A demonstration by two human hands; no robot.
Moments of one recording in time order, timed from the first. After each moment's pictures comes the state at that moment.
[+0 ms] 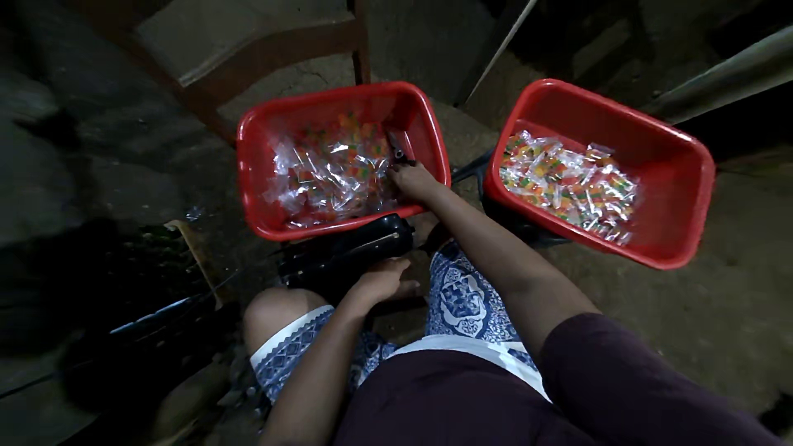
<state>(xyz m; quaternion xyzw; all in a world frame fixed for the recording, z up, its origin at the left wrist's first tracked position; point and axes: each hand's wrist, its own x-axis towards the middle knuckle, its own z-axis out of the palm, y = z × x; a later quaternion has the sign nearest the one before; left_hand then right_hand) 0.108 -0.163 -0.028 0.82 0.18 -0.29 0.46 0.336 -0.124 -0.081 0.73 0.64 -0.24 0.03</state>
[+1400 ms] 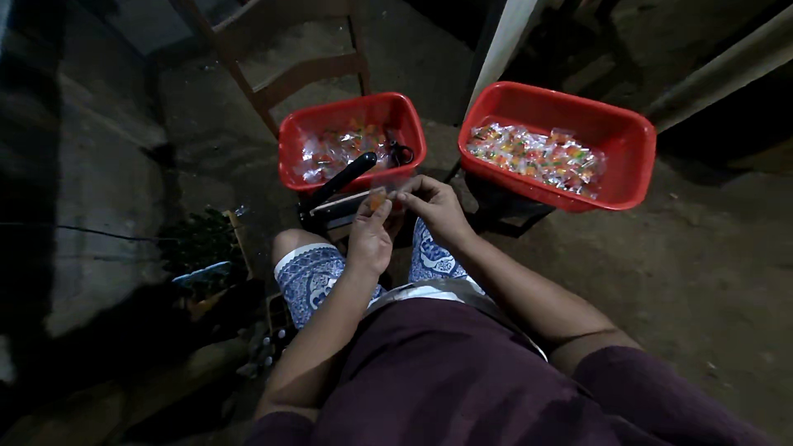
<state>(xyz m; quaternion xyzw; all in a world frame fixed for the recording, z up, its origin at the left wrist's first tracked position) 0.048 -0.315 0.090 0.32 0.29 0.38 0.82 0.179 -0.367 0.089 0.53 0.42 -0.34 -0.66</state>
